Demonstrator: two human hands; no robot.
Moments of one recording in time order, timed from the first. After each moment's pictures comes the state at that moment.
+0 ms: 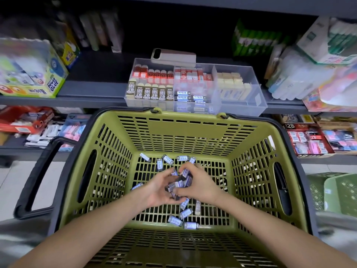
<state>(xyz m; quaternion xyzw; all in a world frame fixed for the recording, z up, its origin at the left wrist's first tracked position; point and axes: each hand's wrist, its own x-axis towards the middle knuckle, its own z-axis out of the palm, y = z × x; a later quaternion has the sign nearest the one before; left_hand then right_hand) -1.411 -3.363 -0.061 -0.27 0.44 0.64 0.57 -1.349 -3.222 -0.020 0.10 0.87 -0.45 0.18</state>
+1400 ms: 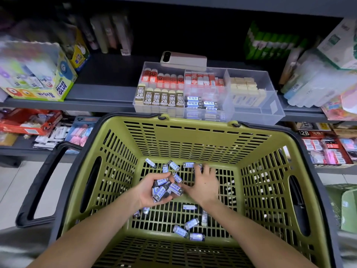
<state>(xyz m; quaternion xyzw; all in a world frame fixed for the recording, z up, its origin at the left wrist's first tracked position) -1.440 -3.402 -0.074 -0.23 0.45 0.65 0.57 -1.378 -3.224 -0.109 0.18 0.98 -0.08 0.07</state>
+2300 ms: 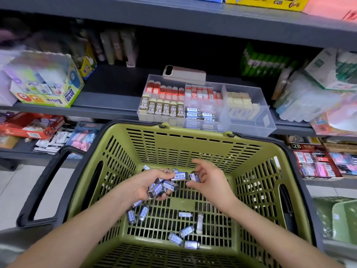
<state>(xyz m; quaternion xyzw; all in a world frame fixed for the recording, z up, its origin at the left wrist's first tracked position) -1.458 -3.390 -0.012 -0.15 0.55 0.61 0.55 -1.373 -3.212 0.016 0.10 0.90 -0.42 0.02</state>
